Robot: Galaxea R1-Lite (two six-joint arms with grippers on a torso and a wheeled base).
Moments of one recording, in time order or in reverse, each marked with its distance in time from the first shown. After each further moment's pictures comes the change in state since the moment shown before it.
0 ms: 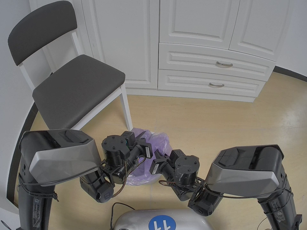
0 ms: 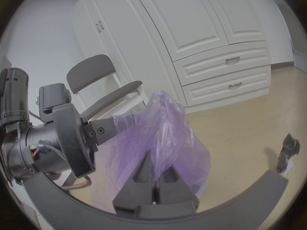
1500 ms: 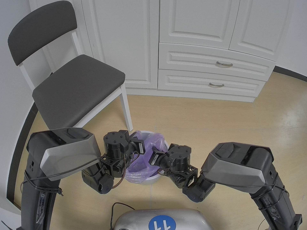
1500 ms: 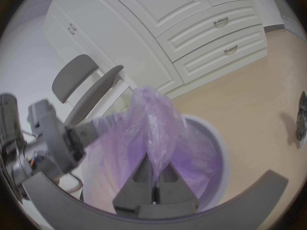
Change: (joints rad) left arm 0.082 0.087 -0.133 0.131 0.043 -0.038; right arm -0.087 0.116 -0.265 0.250 0.136 0.246
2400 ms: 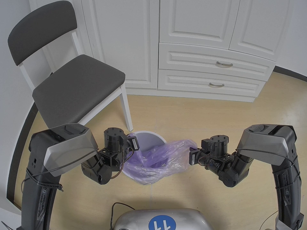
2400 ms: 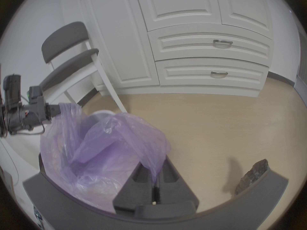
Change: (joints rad) left arm 0.068 0.047 -0.137 0.220 0.018 -0.181; right arm -0.305 -0.134 0.274 0.077 0.185 -0.469
